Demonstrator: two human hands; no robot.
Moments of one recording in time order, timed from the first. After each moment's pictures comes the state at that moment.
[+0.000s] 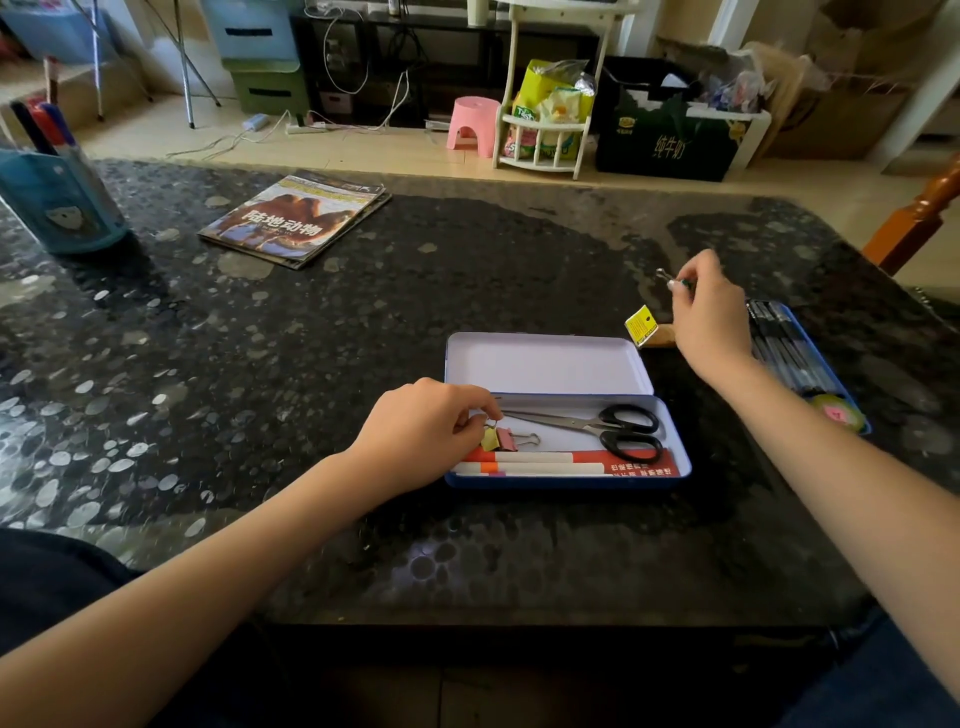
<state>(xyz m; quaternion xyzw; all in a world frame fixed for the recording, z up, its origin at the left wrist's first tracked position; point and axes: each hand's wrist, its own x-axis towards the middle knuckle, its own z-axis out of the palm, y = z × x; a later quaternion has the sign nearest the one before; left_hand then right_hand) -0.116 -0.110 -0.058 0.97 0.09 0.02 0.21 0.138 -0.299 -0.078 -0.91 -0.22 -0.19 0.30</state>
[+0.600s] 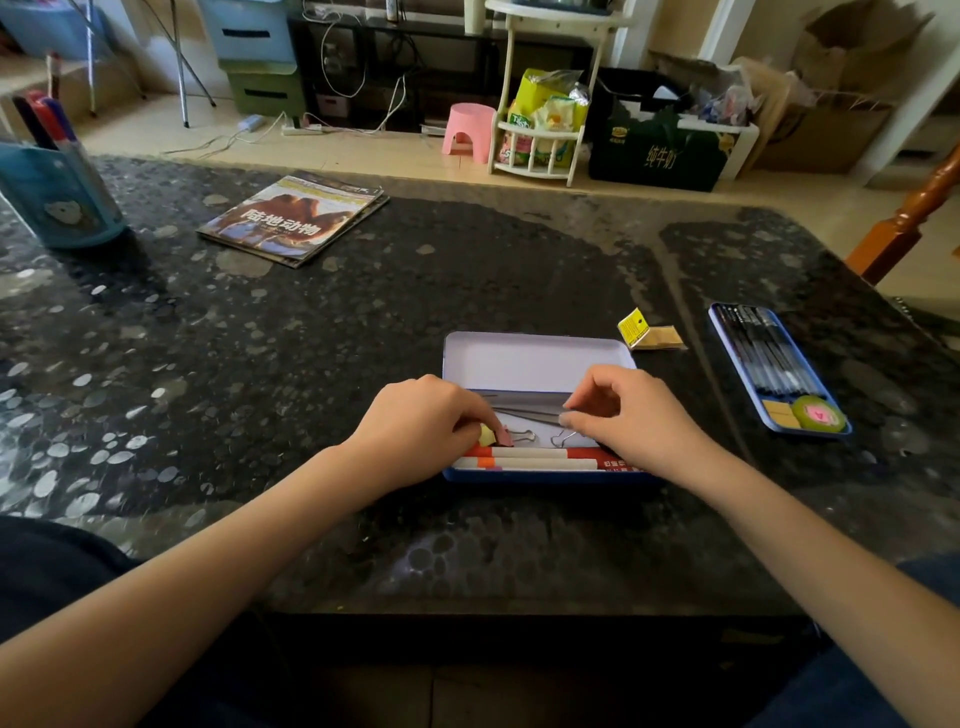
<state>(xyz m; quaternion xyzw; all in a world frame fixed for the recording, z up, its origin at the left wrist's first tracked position) -0.119 -0.108 -0.055 0.99 0.06 0.01 0.16 -0.005 -0.292 -0.057 -0.89 -0.32 0.13 0.31</state>
